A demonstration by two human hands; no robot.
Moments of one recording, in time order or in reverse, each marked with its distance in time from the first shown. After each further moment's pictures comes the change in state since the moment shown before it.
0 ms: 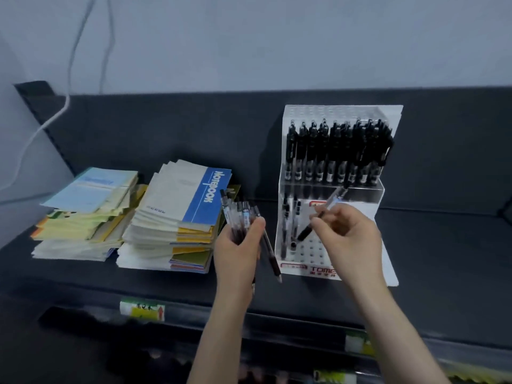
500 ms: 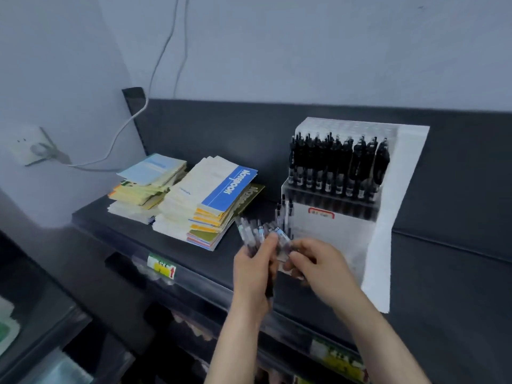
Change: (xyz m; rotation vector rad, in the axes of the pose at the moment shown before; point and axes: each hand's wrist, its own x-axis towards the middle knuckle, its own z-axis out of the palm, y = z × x) left_hand -0.062 -0.022 0.061 -0.266 0.218 -0.116; right_hand 0.002 0.021 -0.041 -0.075 -0.751 -0.026
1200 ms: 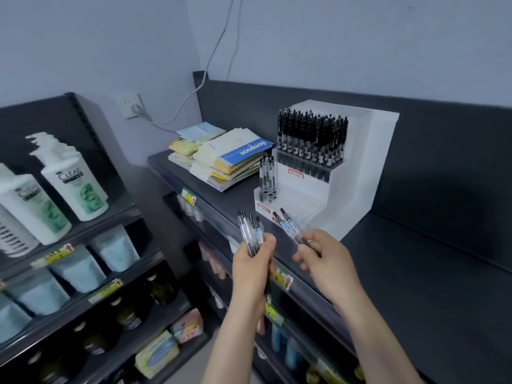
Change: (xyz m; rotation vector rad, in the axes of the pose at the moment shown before) left_hand -0.173 -0.078 0.076 0.144 0.345 0.186; right_hand -0.123 0.052 -0.120 -0.010 -0.164 -0.067
